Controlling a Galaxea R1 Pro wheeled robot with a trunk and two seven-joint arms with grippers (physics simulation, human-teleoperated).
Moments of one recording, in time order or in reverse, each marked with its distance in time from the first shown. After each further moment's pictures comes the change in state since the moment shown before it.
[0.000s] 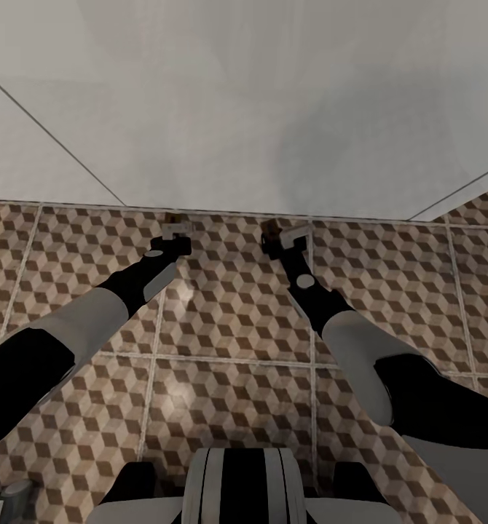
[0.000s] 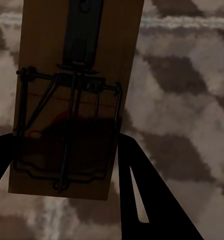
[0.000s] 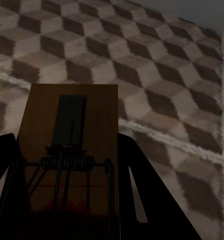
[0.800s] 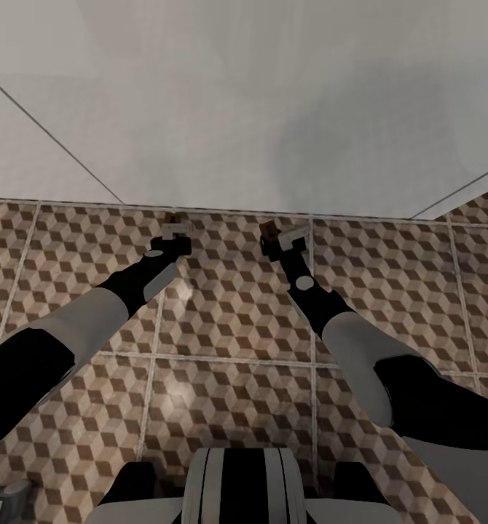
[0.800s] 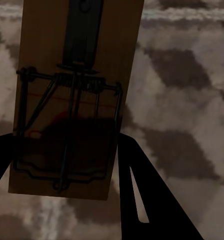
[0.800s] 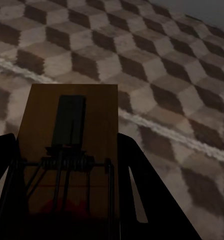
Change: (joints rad) left arm 0.000 0.000 0.000 0.000 0.000 0.000 0.000; right arm 0.005 0.000 -0.001 0.000 0.039 0.000 -0.003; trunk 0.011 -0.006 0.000
